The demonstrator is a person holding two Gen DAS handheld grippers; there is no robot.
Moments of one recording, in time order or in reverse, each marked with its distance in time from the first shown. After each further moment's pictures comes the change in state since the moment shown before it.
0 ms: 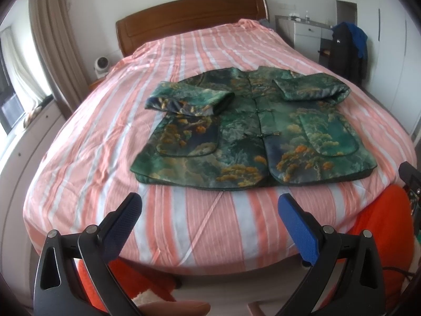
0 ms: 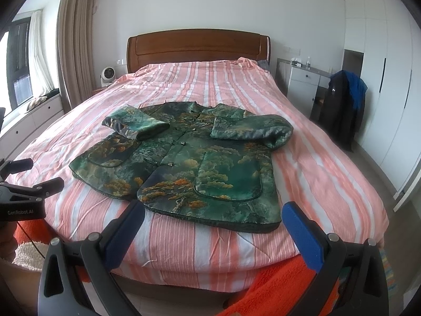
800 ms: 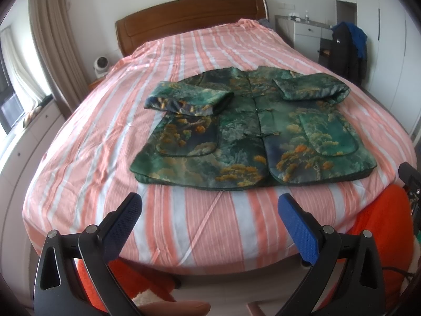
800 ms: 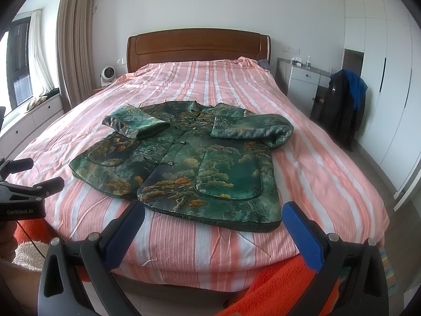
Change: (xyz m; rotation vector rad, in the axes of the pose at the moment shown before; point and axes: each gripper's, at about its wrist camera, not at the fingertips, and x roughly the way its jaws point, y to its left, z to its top) left arm 0.000 0.000 0.001 0.000 -0.001 -0.001; right arm 0.002 -0.001 -0.001 0.005 0.002 -0.003
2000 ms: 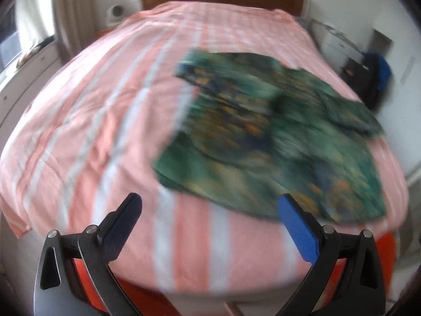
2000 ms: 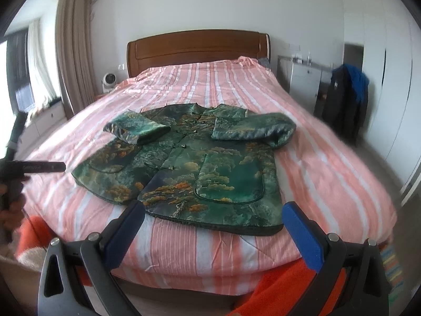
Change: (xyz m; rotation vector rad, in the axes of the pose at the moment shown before) left arm 0.111 0.139 0.041 -0.260 0.160 -0.077; right arm 0.010 -0.020 0.002 0.065 -0.001 0.056
